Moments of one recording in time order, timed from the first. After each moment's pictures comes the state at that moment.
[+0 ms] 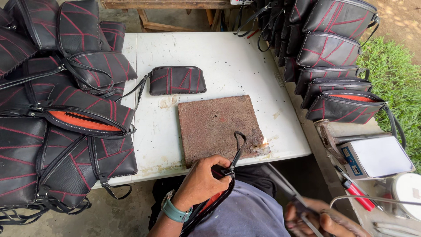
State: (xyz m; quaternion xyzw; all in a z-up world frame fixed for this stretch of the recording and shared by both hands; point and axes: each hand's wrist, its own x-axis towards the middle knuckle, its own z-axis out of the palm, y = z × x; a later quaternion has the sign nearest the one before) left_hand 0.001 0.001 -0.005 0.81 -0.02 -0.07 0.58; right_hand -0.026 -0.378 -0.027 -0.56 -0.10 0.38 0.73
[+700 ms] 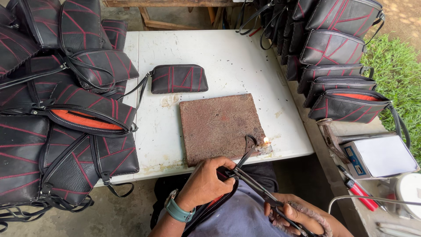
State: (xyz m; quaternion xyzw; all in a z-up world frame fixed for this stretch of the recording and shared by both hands) left_hand -0.001 -0.003 -0.006 0.81 -0.05 -0.07 0.57; right_hand -0.017 -0.324 -0.022 -0.67 0.05 0.41 0.62
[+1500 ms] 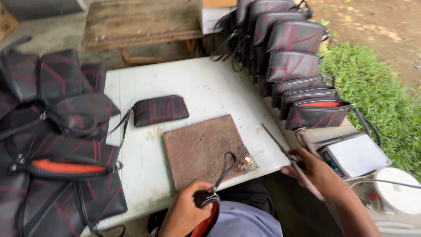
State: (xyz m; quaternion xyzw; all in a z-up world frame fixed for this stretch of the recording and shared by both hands) left_hand -0.004 0.013 -0.022 0.80 0.04 -0.11 0.58; right_hand 0.087 -0.350 0.006 -0.94 0.03 0.16 0.29
